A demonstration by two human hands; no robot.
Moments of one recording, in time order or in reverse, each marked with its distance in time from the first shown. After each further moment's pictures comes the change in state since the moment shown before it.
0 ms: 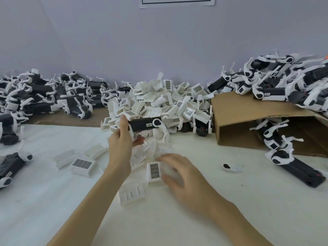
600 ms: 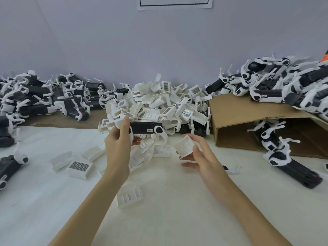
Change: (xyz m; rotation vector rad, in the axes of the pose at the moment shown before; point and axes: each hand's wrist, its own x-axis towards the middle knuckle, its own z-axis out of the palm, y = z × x) left_hand -0.004 0.002 0.002 0.008 0.017 0.108; right_hand 0.013 0.017 -0.035 0.608 0.265 0.245
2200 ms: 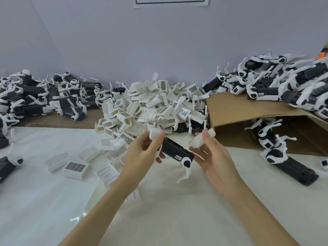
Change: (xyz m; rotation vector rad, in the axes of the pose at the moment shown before) left_hand -0.040 -0.007 0.021 0.193 -0.468 0.098; right_hand 0.009 -0.018 -0.012 0.555 0.226 0.184
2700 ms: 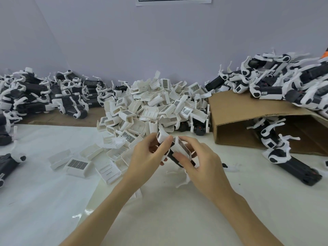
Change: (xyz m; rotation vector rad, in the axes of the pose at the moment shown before) left_hand -0.003 -0.006 0.003 0.168 -0.039 0.046; right_hand -0.018 0.024 0.005 -1.193 -0.121 -0.647
